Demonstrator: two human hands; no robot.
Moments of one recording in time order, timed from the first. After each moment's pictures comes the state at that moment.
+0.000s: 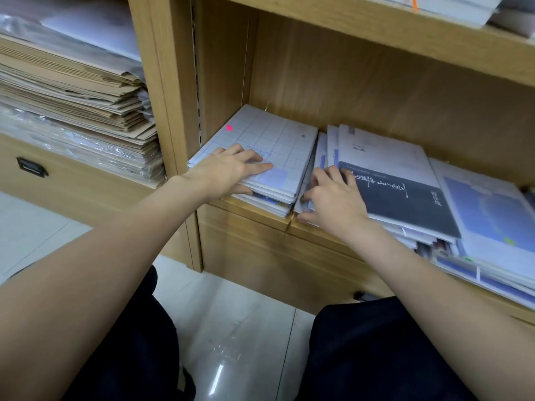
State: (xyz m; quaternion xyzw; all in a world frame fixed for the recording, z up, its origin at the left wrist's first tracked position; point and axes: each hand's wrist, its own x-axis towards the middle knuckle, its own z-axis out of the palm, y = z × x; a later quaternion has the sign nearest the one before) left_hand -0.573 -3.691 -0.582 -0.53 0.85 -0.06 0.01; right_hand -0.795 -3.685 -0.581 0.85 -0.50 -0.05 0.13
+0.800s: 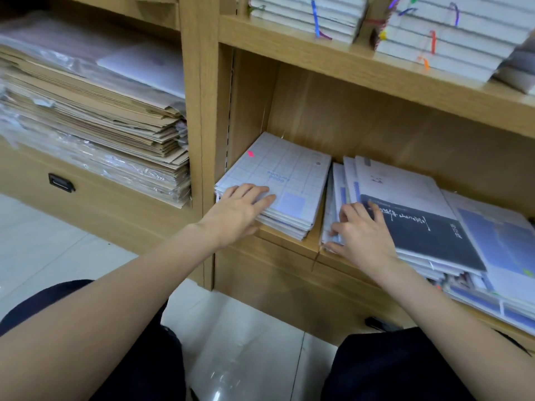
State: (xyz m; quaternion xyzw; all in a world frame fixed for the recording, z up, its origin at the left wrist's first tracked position) left_hand -0.561 -3.649 -0.600 -0.56 0.82 -0.08 -0.04; right_hand -0.809 -3.668 -0.582 0.84 -0.51 -0.06 0.18
